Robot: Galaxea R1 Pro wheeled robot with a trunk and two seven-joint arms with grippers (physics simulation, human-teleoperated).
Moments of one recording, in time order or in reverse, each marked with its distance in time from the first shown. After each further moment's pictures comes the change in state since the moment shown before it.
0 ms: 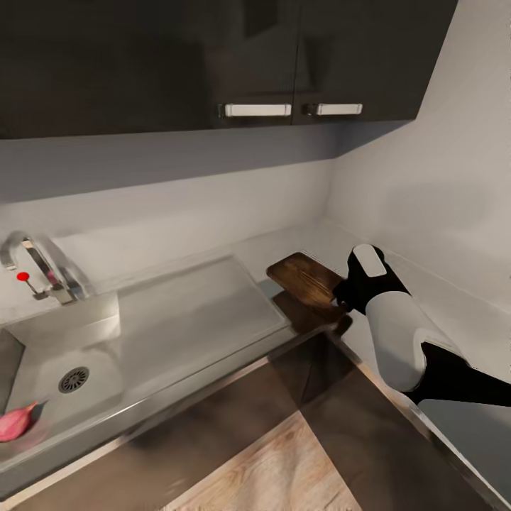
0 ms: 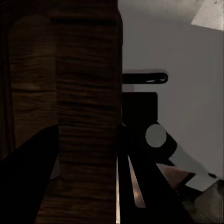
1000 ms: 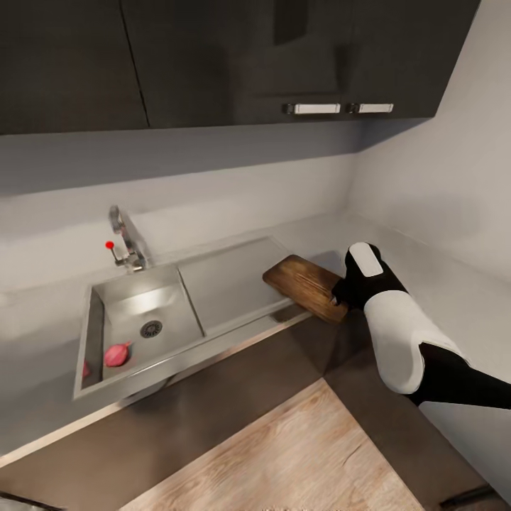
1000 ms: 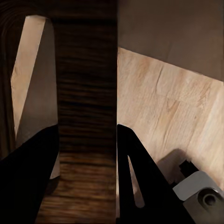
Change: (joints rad) left arm 0.000 0.000 -0.001 0.000 -0.001 0.000 0.000; right arm 0.000 0.000 0.068 -0.007 0.003 0.065 0.002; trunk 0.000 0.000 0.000
